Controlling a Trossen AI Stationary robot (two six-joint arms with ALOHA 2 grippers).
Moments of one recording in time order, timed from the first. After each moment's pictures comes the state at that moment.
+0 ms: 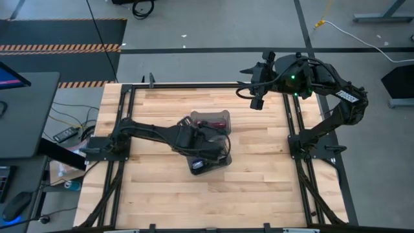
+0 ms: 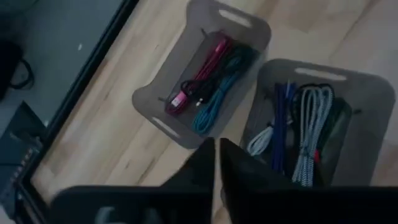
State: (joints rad) left arm -0.25 2.08 2.25 -1.58 -0.60 -0.76; right arm -0.04 1.41 1.99 -1.03 0.45 -0.36
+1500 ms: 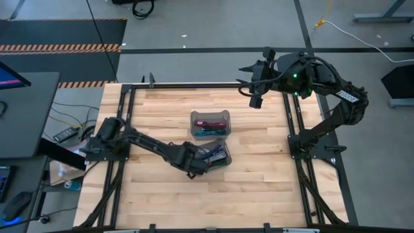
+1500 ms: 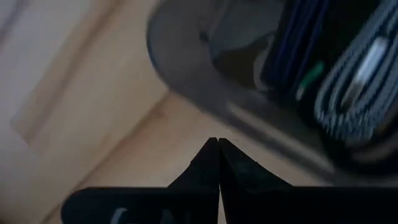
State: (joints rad) left arm -0.31 1.93 1.43 -1.10 -0.22 -1.11; right arm -0.03 1.40 1.99 -0.97 0.45 -0.36
